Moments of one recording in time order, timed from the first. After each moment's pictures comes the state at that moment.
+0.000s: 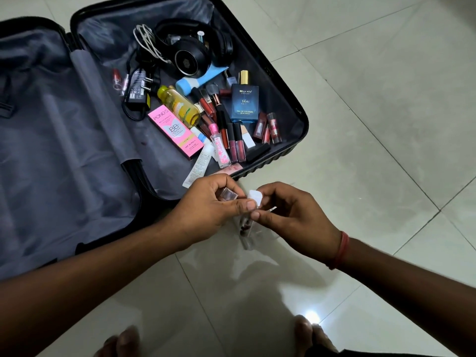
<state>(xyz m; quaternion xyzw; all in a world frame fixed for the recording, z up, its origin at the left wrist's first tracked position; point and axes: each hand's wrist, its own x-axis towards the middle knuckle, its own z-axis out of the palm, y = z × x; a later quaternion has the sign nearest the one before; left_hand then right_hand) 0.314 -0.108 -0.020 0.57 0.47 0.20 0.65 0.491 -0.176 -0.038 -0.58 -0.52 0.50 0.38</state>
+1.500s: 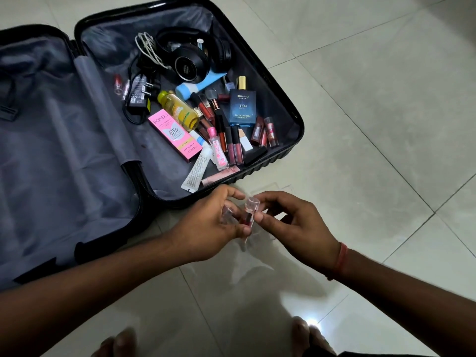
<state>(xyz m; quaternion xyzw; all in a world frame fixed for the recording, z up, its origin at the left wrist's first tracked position) 0.304 -0.126 -0.045 0.63 0.43 0.13 0.63 0.491 -0.193 -0.039 -0.63 -0.54 0.42 0.36</state>
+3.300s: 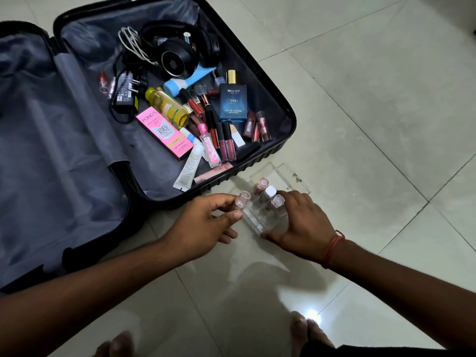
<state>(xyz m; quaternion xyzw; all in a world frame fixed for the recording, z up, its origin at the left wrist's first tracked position) 0.314 -0.131 -0.056 0.54 0.45 0.17 0.69 0.530 -0.204 -0.088 -0.74 -0.65 0.18 0.05</state>
